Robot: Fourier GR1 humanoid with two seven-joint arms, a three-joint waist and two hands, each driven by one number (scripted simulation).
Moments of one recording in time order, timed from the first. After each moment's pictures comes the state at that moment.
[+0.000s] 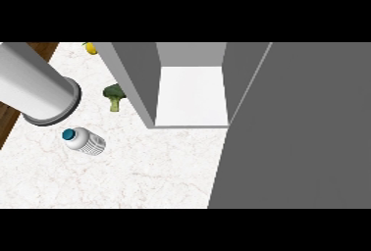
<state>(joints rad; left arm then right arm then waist) 0.11 0.37 0.62 -2.19 0.76 -0.17 0.49 0.23 -0.05 0.58 -2.48 0.09 -0.09 0.31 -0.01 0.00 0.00</state>
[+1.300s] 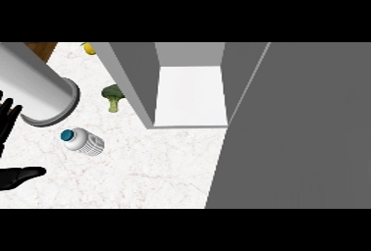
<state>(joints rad) -0.02 0.25 0.42 -1.70 0.31 -0.27 0.12 0.18 -0.15 0.66 -2.48 0.12 -0.22 0.32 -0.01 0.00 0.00</state>
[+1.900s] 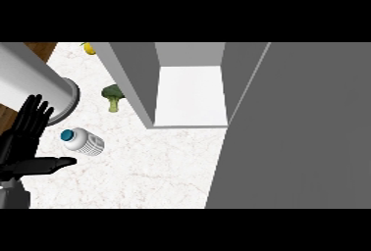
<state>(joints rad) -0.11 0.24 0.37 -1.35 0.16 -0.30 -0.13 0.15 -0.18 0.67 -2.48 0.12 -0.27 0.33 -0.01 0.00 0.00</state>
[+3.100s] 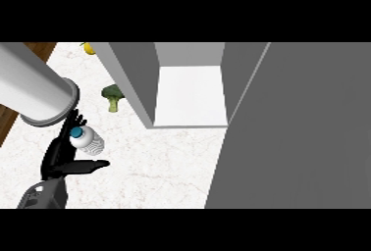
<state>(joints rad) -0.25 0.21 0.33 -0.78 0.01 -0.24 -0.55 0.15 -0.25 0.71 -2.48 0.13 -0.34 0.29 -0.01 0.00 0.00</state>
